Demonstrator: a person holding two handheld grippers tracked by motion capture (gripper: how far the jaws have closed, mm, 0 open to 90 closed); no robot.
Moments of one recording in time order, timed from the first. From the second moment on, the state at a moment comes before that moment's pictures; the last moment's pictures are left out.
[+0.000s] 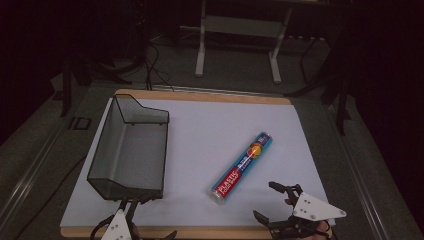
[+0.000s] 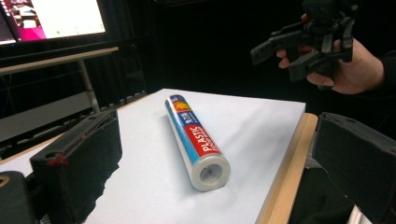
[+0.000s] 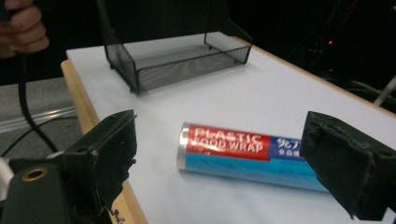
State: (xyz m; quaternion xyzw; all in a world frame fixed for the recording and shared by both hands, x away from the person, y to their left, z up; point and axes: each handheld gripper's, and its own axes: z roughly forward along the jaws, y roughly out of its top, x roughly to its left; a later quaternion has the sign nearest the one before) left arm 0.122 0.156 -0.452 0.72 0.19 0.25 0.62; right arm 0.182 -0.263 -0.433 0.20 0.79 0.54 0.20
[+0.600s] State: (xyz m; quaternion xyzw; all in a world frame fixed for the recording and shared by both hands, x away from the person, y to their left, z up) left arm 0.123 0.153 -0.453 0.72 0.19 0.24 0.62; right arm 0.213 -0.235 -0.410 0.25 0.78 0.53 0.21
